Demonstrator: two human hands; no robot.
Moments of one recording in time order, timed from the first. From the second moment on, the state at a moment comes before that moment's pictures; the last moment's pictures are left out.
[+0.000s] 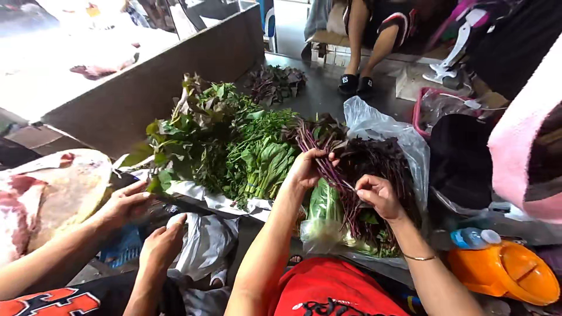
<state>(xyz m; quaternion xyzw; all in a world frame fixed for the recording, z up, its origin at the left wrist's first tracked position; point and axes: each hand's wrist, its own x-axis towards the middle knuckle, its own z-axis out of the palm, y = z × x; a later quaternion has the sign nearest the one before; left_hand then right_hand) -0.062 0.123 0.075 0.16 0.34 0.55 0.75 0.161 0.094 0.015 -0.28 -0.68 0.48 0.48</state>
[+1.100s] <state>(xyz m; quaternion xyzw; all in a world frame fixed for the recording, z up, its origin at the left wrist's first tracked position) -0.076 0.107 0.056 0.47 0.26 0.38 0.75 0.266 0.023 -0.003 -0.71 -0.56 0.16 0.41</state>
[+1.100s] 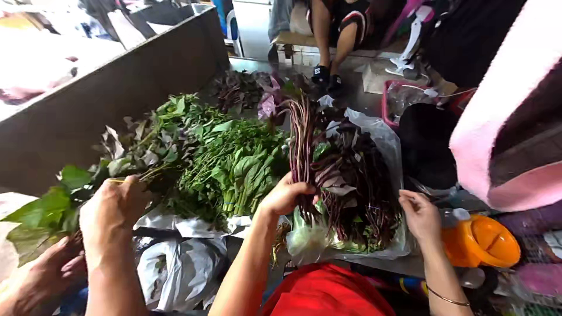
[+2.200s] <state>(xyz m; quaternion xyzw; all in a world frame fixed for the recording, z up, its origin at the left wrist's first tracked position) -0.012 0.039 -0.016 0.54 0.48 0.39 0.56 0.102 0.053 -0.003 -0.56 -0.24 0.67 0.42</state>
